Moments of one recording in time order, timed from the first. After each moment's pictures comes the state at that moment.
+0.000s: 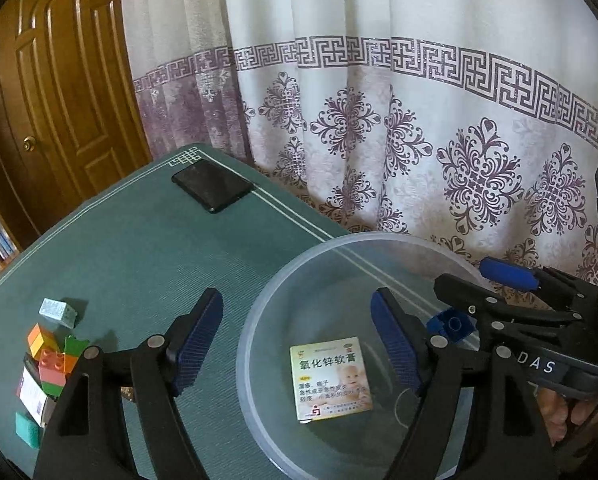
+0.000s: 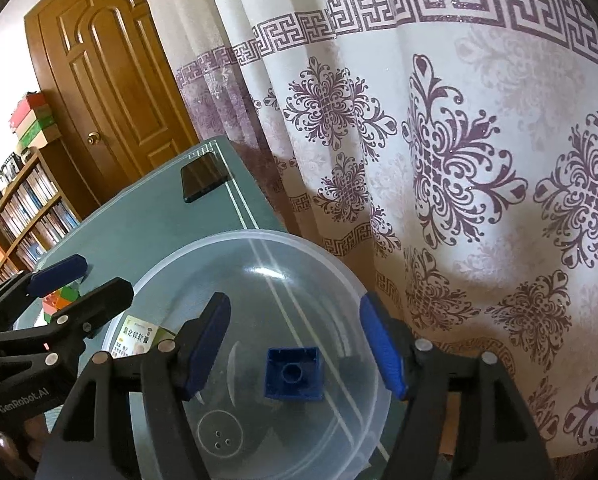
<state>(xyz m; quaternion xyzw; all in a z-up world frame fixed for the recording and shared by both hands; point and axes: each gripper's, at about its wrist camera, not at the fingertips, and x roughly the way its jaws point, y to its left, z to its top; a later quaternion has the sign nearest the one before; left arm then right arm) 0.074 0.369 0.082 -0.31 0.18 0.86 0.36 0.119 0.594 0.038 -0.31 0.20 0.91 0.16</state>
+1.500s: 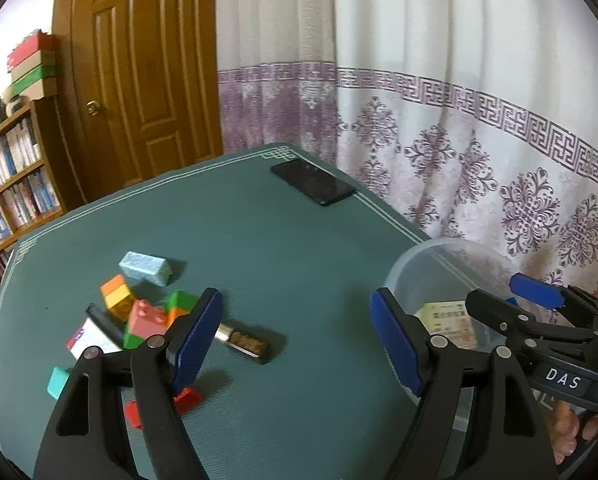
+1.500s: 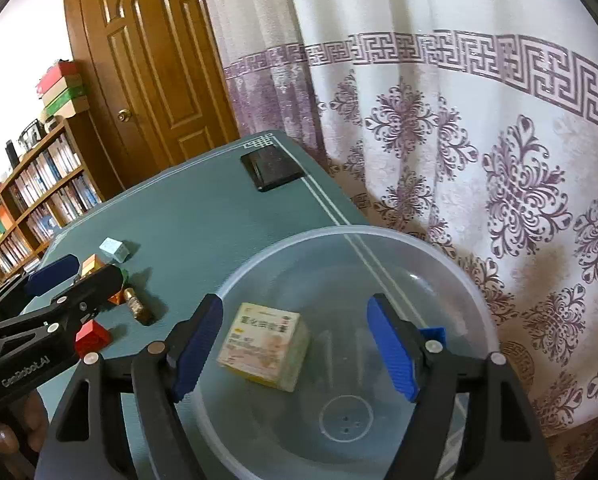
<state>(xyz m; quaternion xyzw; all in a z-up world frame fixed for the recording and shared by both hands) 0.044 0.247 0.097 -0.30 0.11 0.90 0.29 0.094 0.498 0.066 -0.32 0.15 0.93 0.13</state>
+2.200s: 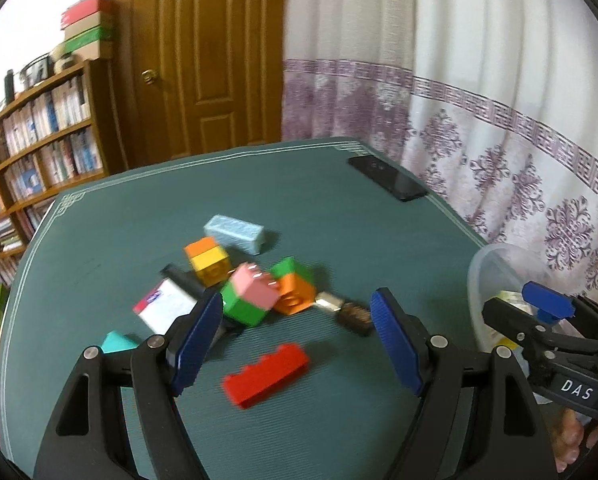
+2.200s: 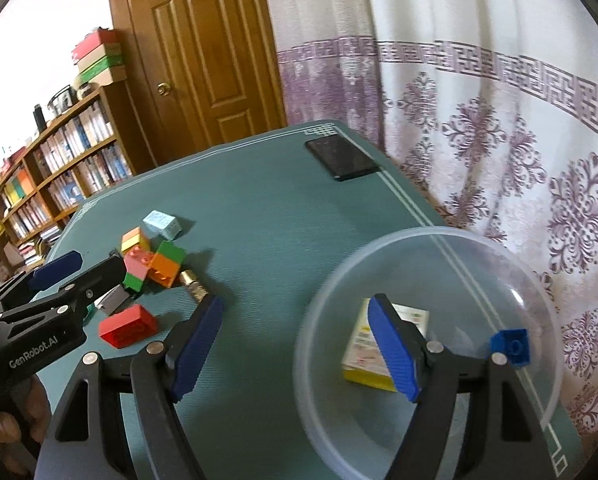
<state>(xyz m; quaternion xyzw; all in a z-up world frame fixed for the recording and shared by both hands) 0.017 0.155 0.086 -0.32 0.06 0.92 0.22 0.059 0.423 0.068 -0.33 0.12 0.93 0.08</state>
